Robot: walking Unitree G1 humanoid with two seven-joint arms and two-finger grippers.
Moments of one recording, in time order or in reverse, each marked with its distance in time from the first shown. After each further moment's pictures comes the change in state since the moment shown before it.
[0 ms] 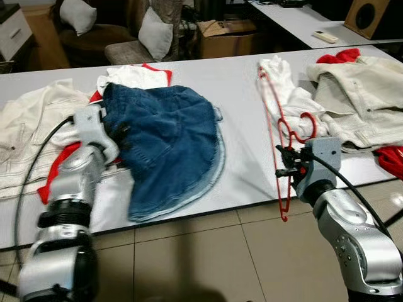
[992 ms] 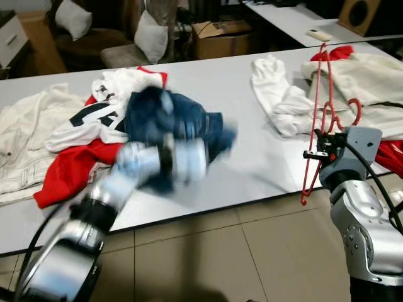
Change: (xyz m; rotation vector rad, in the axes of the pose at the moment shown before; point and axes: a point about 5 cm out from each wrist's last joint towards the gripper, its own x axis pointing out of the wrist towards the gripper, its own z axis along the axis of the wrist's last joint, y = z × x) left arm -0.017 -0.116 -0.039 1.194 -0.112 -0.974; right arm 0.002 -0.032 0.016 0.036 -0.124 -0.270
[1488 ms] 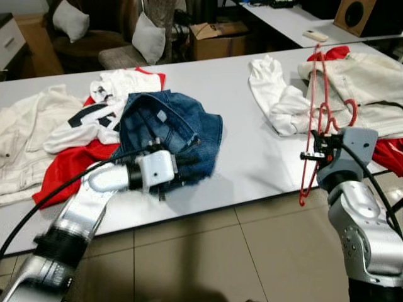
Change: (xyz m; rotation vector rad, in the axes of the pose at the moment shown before) left arm -0.049 -0.011 0.005 -0.429 -0.051 -0.013; right arm 0.000 0.003 -0.002 -0.012 -0.002 0.015
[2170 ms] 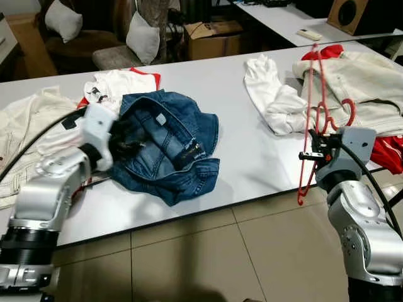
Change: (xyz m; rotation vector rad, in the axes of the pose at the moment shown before) left arm -0.072 0.058 -0.015 -0.461 0.233 0.724; right arm 0.001 0.002 0.000 0.012 0.001 0.028
